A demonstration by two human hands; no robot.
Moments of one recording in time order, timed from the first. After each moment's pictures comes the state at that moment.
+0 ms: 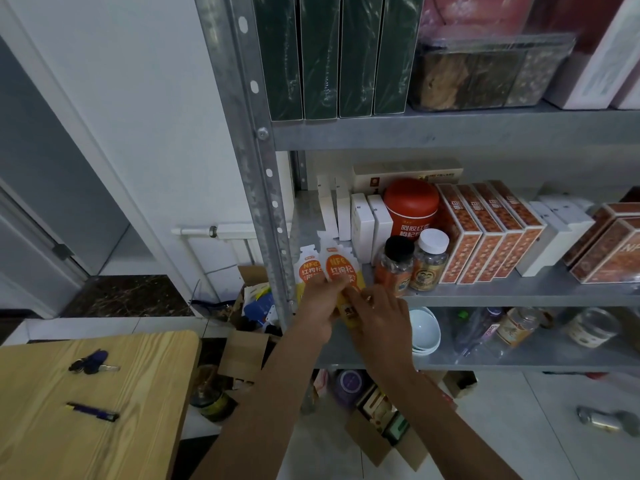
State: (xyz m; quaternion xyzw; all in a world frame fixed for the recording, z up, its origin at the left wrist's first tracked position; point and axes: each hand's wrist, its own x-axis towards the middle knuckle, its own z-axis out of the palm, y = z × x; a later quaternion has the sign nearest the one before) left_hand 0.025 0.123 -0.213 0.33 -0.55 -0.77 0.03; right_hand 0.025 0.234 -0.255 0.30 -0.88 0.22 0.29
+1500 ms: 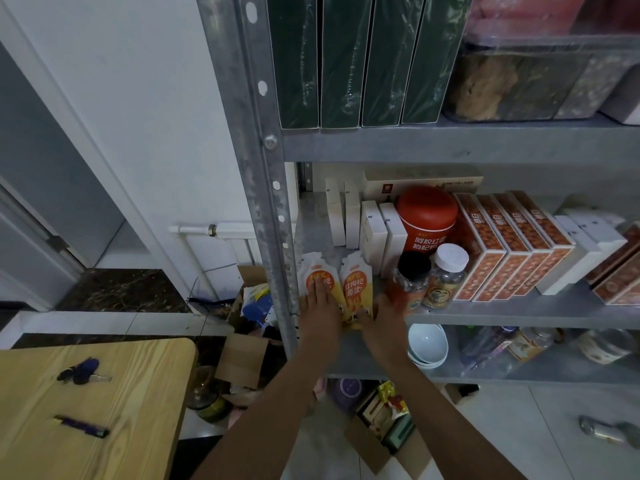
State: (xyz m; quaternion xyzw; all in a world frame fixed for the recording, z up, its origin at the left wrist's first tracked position) left_hand -0.019 0.089 -0.306 0.19 -0.97 -0.10 -0.08; right_hand -0.044 0.200 -0.304 0.07 -0.92 0.37 -0.05
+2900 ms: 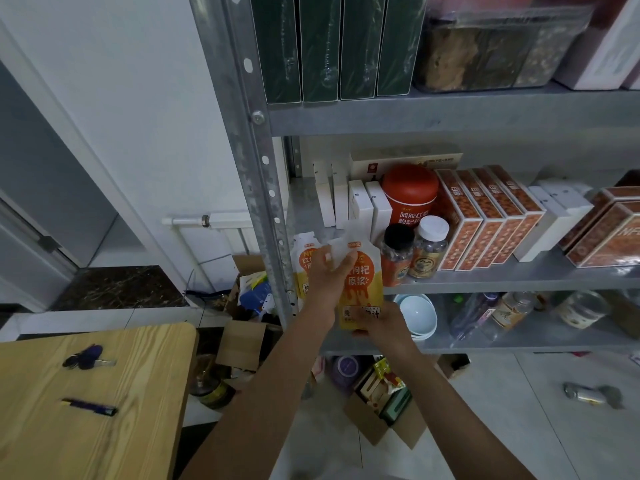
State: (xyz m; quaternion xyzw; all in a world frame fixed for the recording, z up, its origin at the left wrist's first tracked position) left_hand 0.005 0.120 -0.232 0.27 -0.64 -0.71 0.06; right_hand 0.012 0.233 -0.277 0.03 -0.76 0.62 -0.19
